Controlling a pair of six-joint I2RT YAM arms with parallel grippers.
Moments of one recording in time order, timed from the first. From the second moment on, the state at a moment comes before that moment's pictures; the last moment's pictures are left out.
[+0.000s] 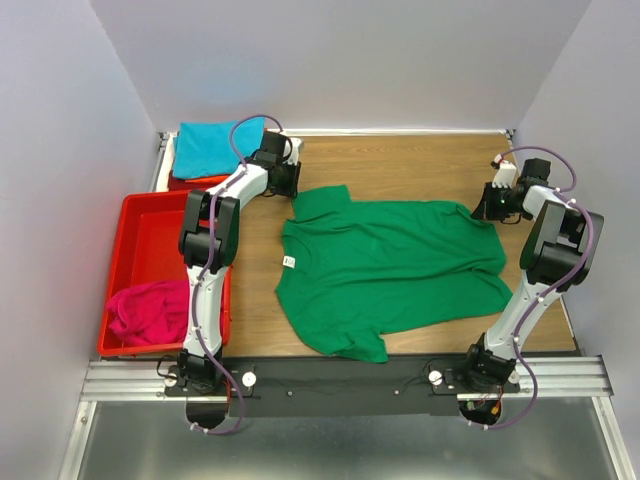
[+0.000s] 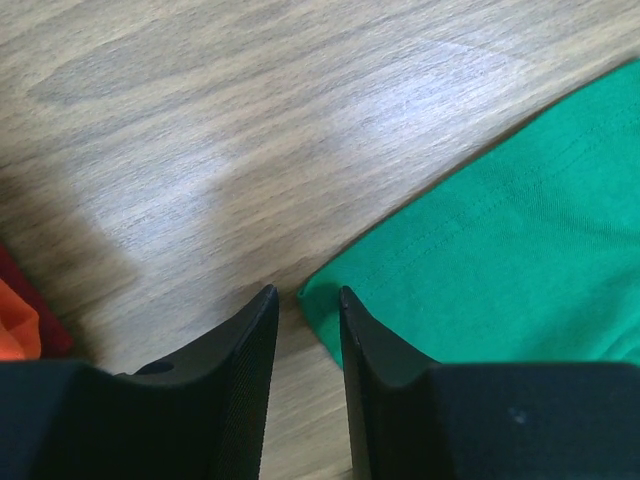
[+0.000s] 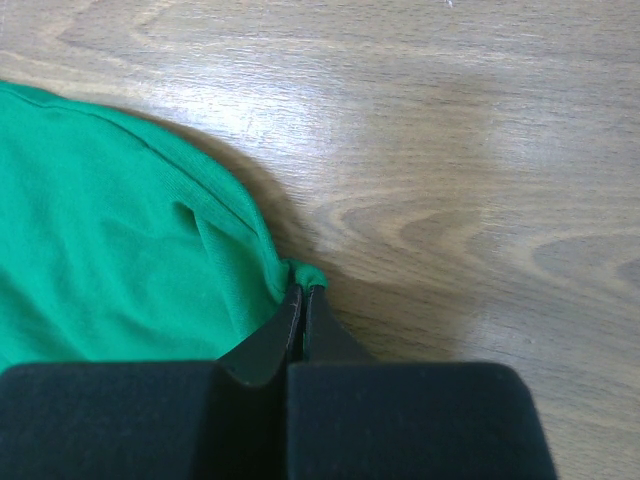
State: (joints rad) left arm -0.26 2.26 1.76 -0.40 0.19 -0.02; right arm -0.36 2.02 1.36 -0.40 -0.53 -0.32
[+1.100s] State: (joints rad) left arm -0.32 2.20 1.74 -0.48 0.01 0.03; right arm -0.36 1.94 1.34 -0.41 -0.54 -0.32
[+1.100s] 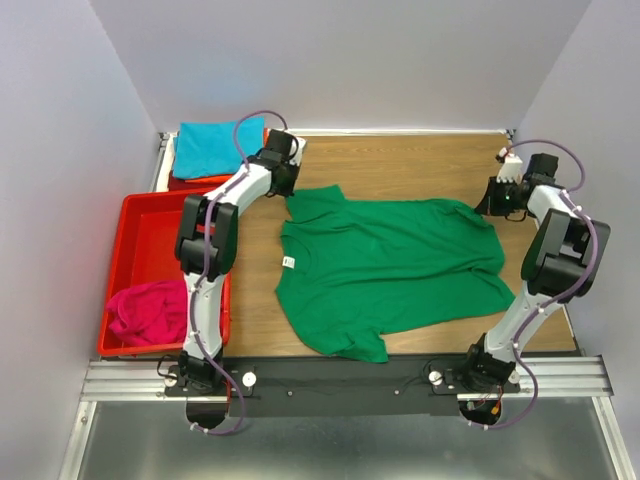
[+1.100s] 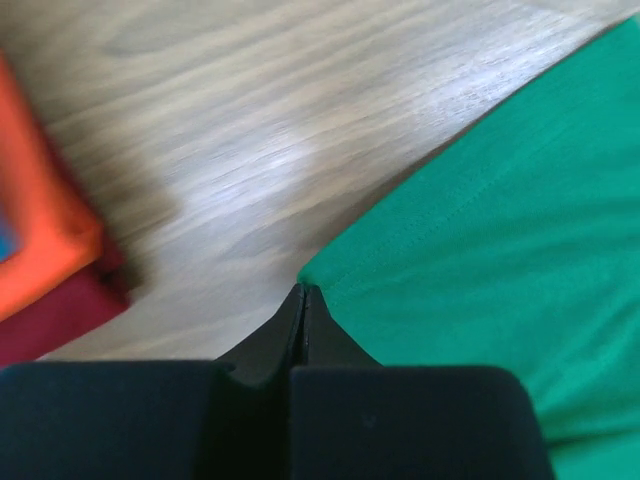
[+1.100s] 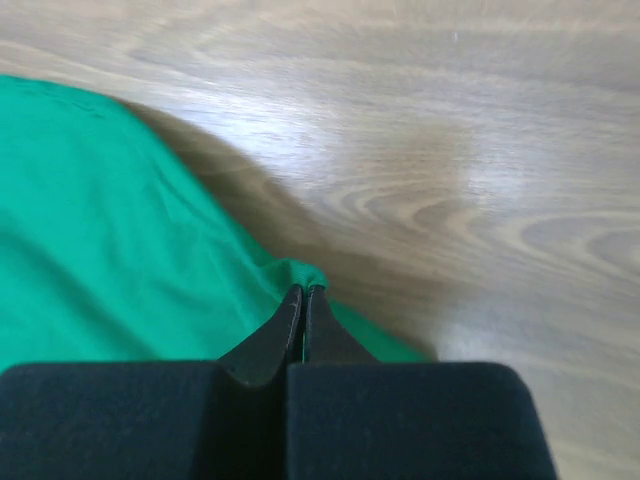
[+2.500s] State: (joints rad) left arm -0.34 1.02 1.85 0.14 0.14 -0.06; right arm -0.36 1.21 2.43 -0.52 -0.40 -0.21
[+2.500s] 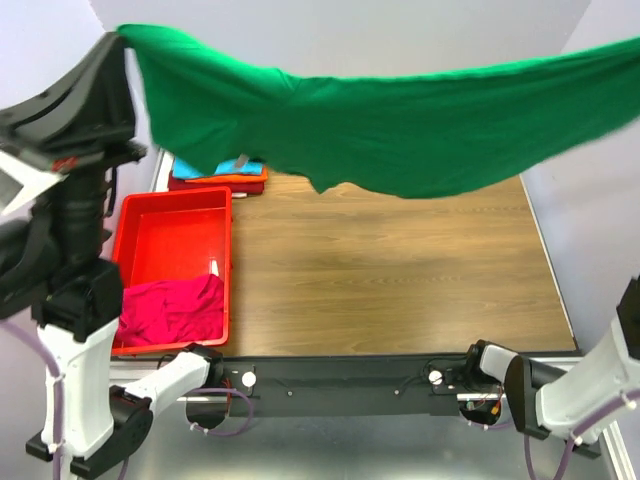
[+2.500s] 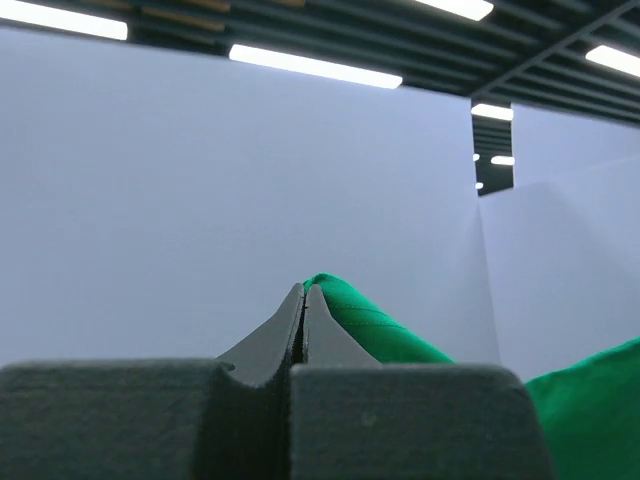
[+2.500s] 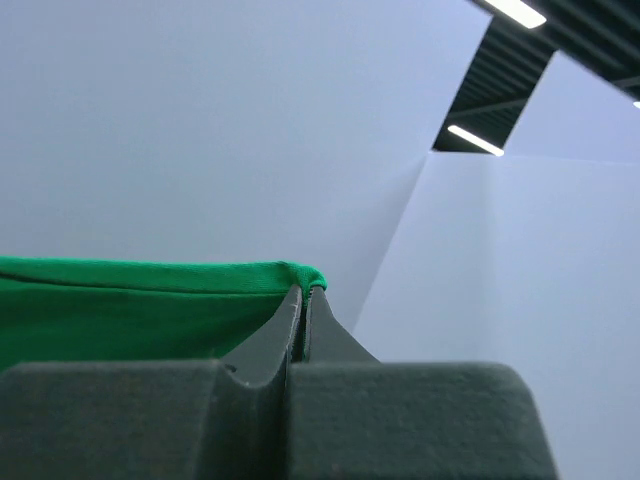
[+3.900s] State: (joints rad) left arm -0.25 2.14 1.71 0.08 0.22 -0.10; right arm -0.29 1.71 0.99 0.18 -0.39 -0.24
